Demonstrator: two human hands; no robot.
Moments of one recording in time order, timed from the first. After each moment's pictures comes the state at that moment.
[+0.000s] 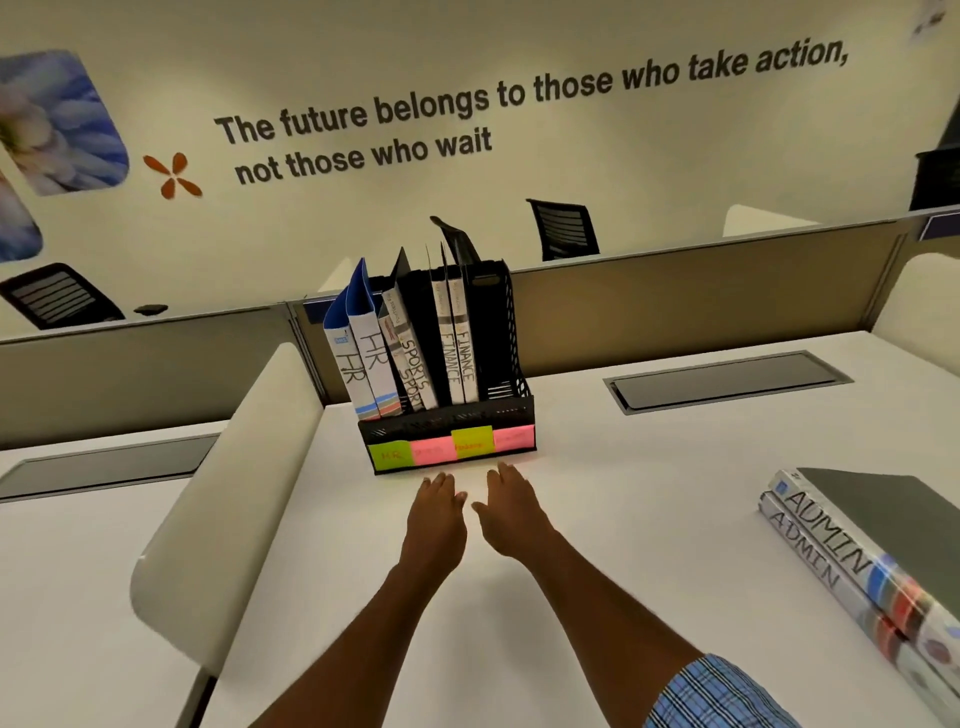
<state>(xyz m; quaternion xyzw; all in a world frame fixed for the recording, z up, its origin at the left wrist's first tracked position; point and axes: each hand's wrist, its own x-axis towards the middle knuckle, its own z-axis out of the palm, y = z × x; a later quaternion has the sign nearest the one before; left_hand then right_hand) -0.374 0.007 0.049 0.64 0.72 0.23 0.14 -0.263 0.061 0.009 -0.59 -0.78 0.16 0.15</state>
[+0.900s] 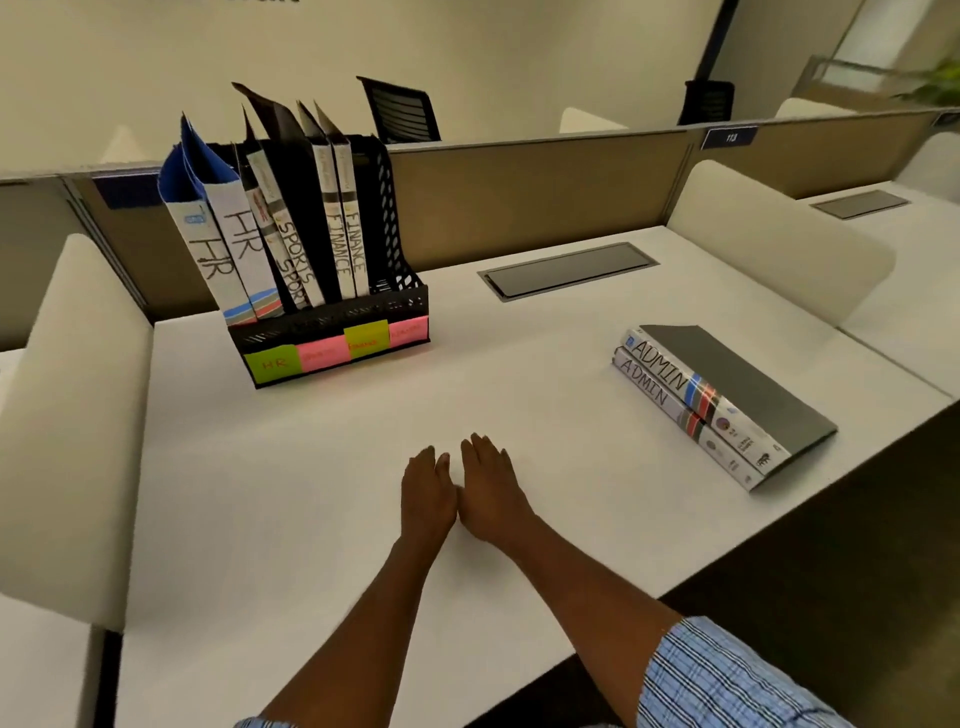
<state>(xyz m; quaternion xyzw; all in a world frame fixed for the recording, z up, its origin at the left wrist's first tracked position) -0.336 -0.071 -0.031 0.60 0.64 0.32 0.37 -0.239 -0.091 -0.029 -0.69 -0.70 0.13 0.10</state>
